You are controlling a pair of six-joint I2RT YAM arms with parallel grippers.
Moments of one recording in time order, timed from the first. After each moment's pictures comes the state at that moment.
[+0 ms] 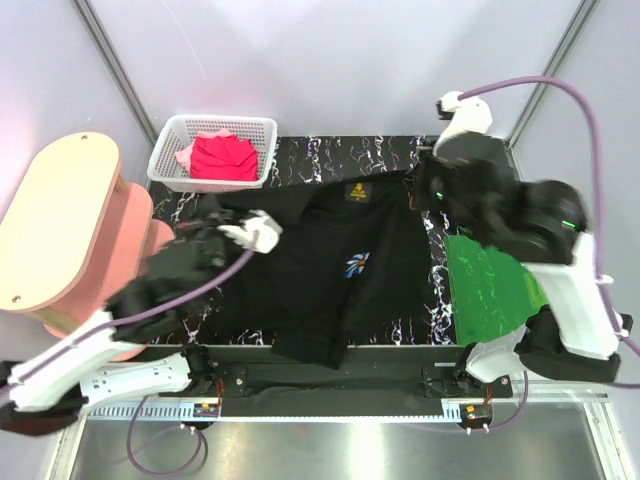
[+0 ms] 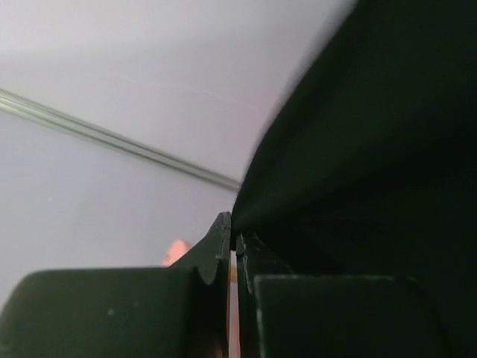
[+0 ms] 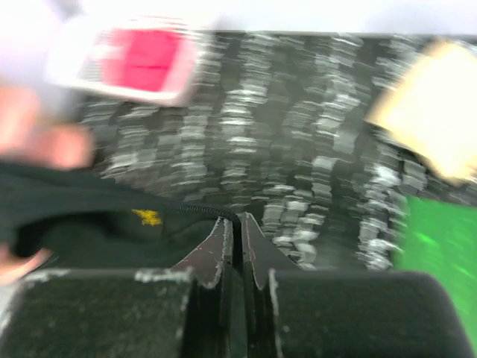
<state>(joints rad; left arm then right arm) -1.14 0.75 1.16 -0.37 -0.95 1.06 1.04 1.42 2.34 -1.34 0.64 0.51</state>
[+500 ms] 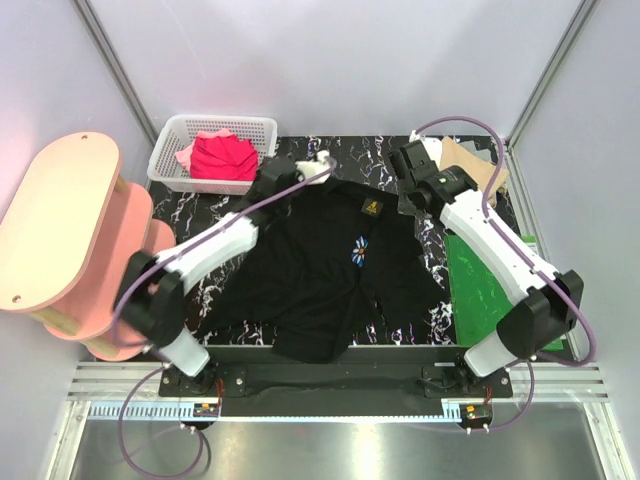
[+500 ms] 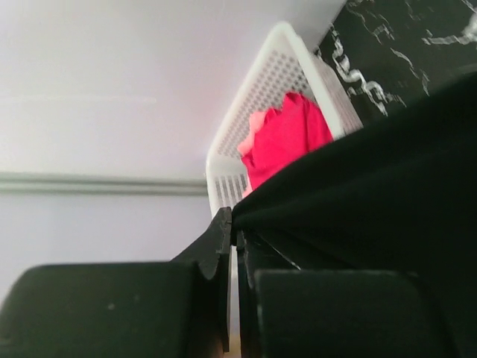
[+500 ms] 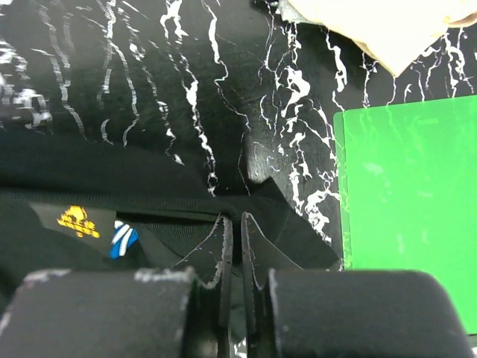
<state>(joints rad) -0.59 1.54 1.15 0.09 -0.58 1.00 0.50 1.53 1.56 -0.97 0.45 0.50</state>
